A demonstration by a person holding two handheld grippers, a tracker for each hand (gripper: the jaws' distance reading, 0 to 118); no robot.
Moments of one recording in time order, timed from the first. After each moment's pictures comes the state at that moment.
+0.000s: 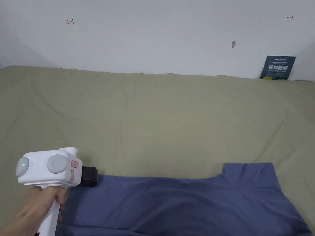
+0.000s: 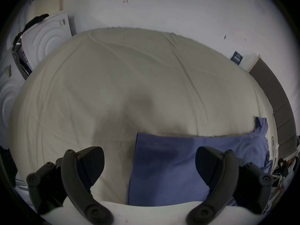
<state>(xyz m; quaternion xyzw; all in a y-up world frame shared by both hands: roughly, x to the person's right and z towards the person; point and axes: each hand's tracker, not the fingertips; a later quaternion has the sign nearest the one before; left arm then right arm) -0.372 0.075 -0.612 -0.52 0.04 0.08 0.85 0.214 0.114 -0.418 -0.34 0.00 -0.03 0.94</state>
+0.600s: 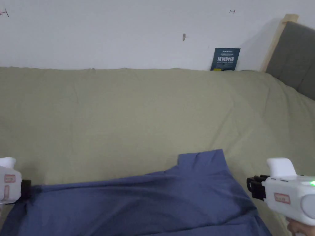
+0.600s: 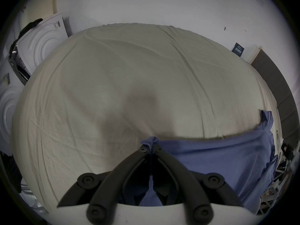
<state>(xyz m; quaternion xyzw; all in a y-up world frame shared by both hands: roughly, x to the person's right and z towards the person) -0.376 0.078 -0.607 -0.51 0.04 0.07 0.86 0.232 0.111 -0.536 -0.41 0.02 0.01 0.91</state>
